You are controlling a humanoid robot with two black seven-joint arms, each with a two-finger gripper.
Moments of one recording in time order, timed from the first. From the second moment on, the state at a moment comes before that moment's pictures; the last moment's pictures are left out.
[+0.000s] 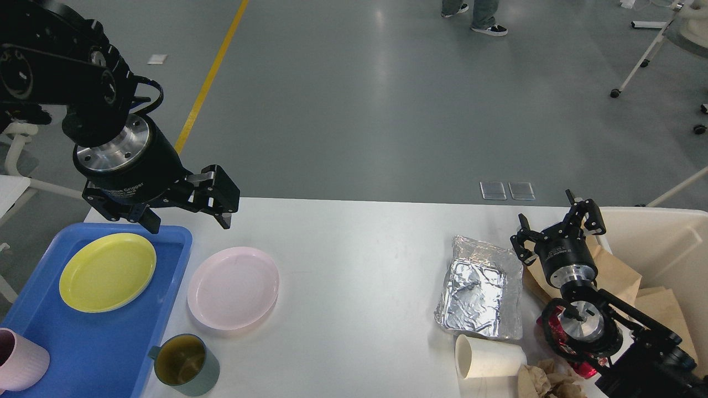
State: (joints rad) left arm -2.51 0.09 1.57 -1.63 -0.19 -0.72 -0.15; right arm 0.37 -0.34 0.78 0.92 0.13 0.06 0.53
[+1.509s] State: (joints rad) left arm -1.53 0.43 1.38 -1.38 -0.06 -0.31 -0.13; right arm 0.37 -0.34 0.78 0.92 0.13 0.06 0.53
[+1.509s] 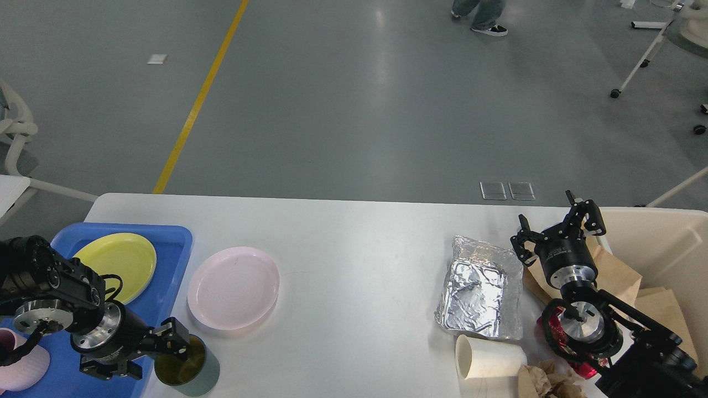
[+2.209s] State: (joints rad) left arm -1.43 0.40 1.29 -1.32 -0.03 -0.32 -0.14; right arm 0.37 -0.34 0.78 0.92 0.13 0.06 0.53
